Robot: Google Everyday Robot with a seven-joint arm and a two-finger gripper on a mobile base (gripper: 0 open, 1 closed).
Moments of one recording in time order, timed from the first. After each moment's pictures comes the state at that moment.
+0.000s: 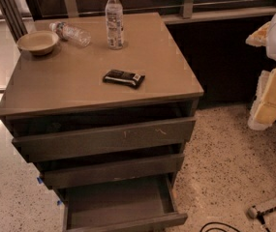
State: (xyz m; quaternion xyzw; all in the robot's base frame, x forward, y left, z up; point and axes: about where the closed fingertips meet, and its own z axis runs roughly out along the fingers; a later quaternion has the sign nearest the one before) arm 0.438 -0.217 0.977 -0.60 0.78 -0.04 0.16
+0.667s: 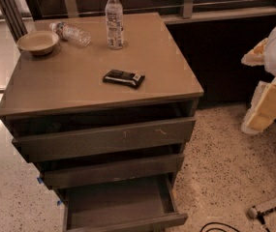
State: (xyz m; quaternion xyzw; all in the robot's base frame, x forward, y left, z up) arm 0.432 -0.215 0.956 -0.60 0.78 -0.03 0.16
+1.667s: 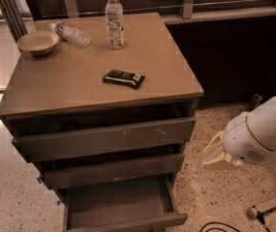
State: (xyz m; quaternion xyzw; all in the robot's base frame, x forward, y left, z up) arm 0.393 -0.178 0.779 -0.59 0.78 0.13 0.18
